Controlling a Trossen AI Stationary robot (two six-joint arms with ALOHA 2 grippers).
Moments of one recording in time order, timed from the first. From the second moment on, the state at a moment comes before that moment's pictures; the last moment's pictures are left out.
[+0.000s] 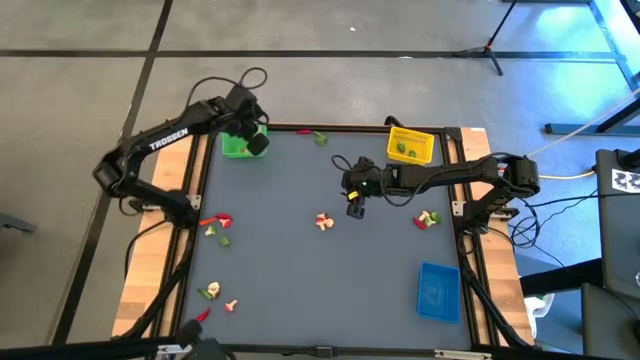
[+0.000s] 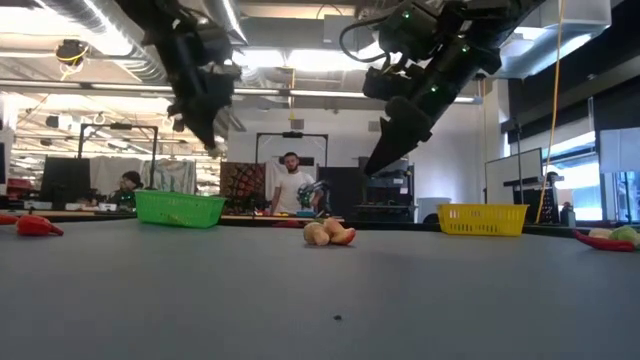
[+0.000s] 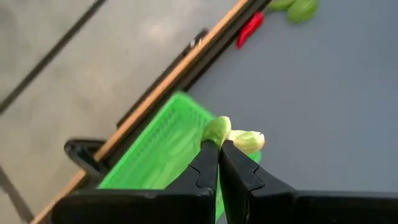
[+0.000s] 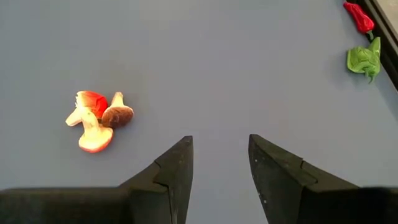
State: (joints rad) left arm 0.82 1.37 1.10 -0.76 -0.15 0.12; right arm -0.14 1.59 0.97 -0.21 0.15 -0.03
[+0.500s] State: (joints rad) left arm 0.89 1.41 0.88 -0.57 -0.19 0.01; right arm -0.14 1.59 0.97 -0.21 0.15 -0.01
